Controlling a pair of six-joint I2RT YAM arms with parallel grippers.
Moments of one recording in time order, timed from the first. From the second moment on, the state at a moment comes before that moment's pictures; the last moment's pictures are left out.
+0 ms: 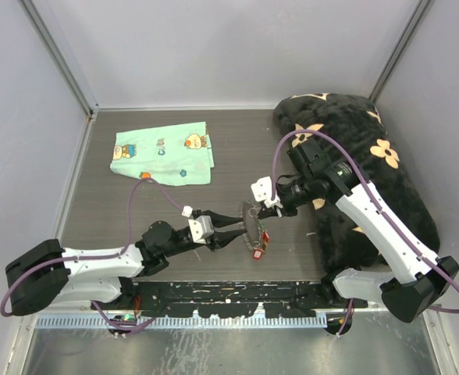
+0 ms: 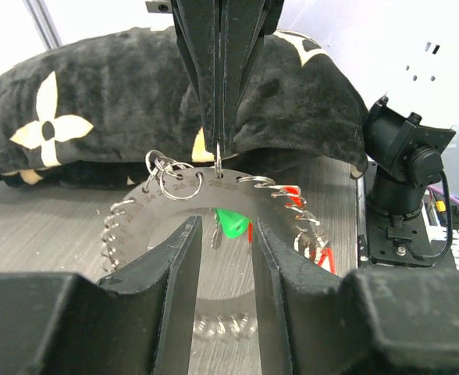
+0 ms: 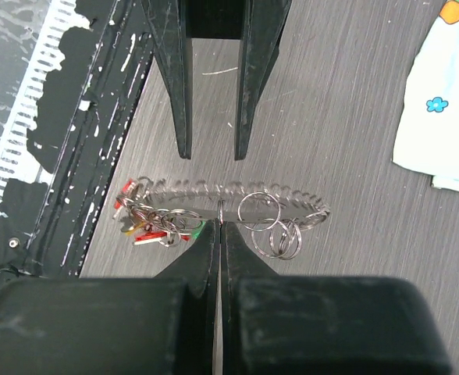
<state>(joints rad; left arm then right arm) -1.09 1.11 0.32 1.02 0.22 0.08 0.56 1.20 1.33 -1.20 -0.84 -1.18</state>
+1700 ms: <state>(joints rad) -1.10 1.36 0.41 1.26 0.19 0.03 0.57 1.22 1.33 -1.20 -0.82 -1.17</state>
